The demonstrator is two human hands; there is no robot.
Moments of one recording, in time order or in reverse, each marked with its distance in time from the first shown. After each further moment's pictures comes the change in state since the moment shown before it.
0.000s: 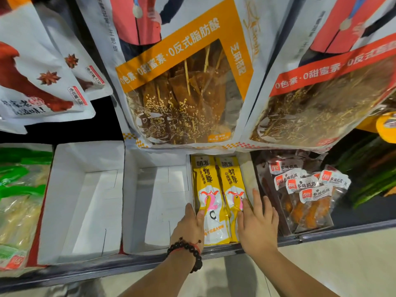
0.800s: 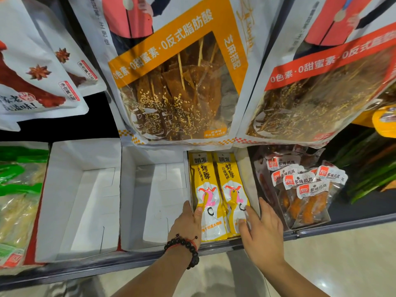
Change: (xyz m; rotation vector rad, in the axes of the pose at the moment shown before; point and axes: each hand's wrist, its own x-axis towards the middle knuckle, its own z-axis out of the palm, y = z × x) left_hand 0.007 -0.007 0.006 -0.020 -0.028 0.001; right_hand -0.025 0.020 -0.005 0.137 -0.010 0.012
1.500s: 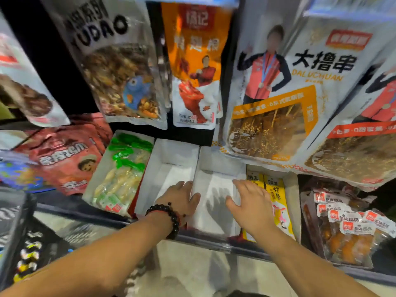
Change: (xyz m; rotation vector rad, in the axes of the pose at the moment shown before) left_hand -0.086 -0.059 -0.197 0.350 0.187 0.137; right_hand -0.003 -0.182 -0.104 0.076 0.023 -0.484
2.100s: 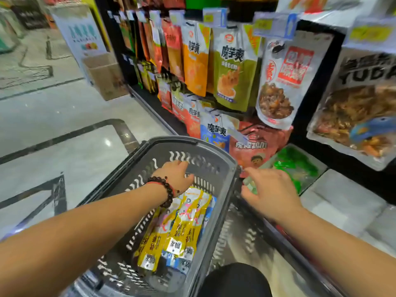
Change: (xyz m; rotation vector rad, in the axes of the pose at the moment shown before) left_hand -0.282 -0.293 -0.141 0.118 0.313 -0.676; right_hand -0.044 -0.362 -0.038 0.000 -0.109 -0.908
